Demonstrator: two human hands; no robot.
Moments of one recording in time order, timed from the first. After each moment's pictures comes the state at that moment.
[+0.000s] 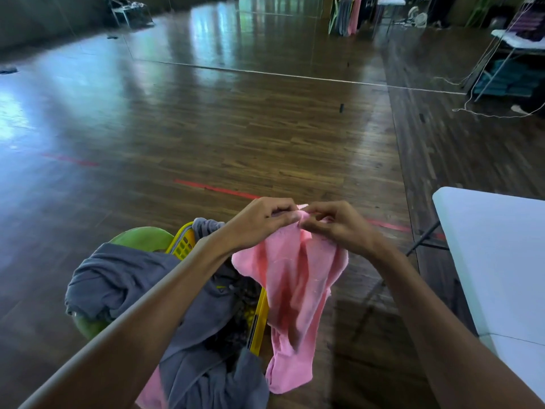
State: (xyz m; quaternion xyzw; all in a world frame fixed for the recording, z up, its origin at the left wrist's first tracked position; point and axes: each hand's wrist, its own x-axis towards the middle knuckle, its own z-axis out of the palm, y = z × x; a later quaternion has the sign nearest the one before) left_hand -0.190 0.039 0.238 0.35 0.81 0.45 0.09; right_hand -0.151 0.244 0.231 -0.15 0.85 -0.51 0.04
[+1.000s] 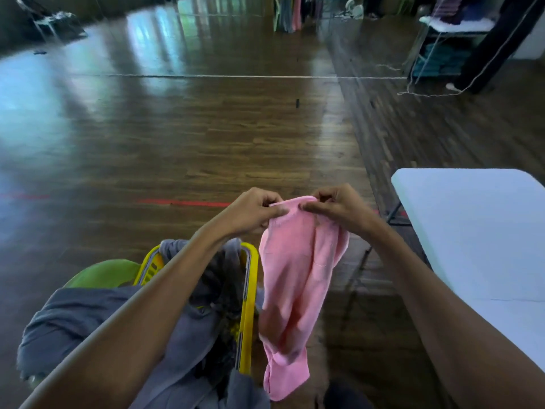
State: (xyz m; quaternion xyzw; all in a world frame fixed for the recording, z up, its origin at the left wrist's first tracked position) left_hand -0.248 0.098 0.235 0.33 0.80 0.46 0.20; right_hand -0.174 0.311 0.231 -0.02 0.87 -0.50 -0.05
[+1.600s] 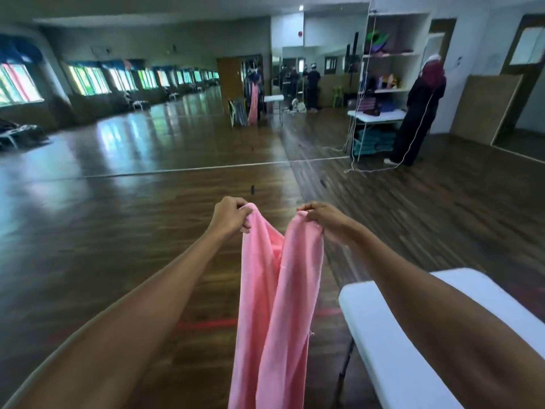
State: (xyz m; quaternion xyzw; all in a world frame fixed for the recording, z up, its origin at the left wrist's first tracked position) left_hand -0.538 0.480 0.336 0.22 0.85 0.49 0.02; right_hand -0.436 0.692 0.319 0.13 0.80 -0.58 -0.08
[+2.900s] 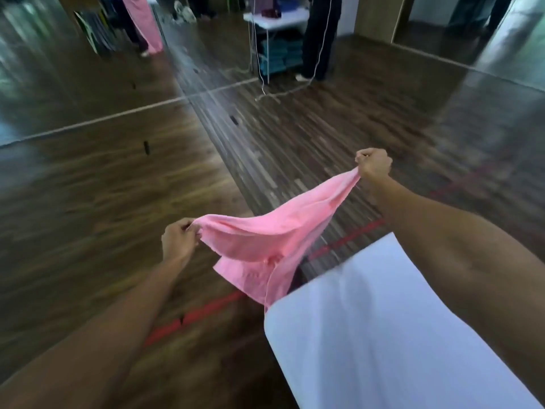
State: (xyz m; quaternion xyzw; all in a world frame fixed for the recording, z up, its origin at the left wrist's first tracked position) left_hand -0.732 0.825 0.108 0.15 0.85 0.48 0.14; right_hand -0.509 1.186 0.163 0.59 0.65 -0.38 -0.30
